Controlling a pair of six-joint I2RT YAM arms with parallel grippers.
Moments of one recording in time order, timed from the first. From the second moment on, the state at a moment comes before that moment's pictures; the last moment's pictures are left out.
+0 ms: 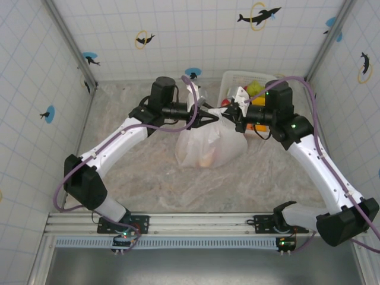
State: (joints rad) left arm -0.63 1.57 1.40 -0.23 0.93 0.21; right arm 0.44 1.20 1.27 -0.44 -0.75 -0.43
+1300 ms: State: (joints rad) left arm -0.63 1.56 1.40 -0.35 0.88 0.47; right arm 0.54 1.36 1.71 -1.08 -0.43 -0.74
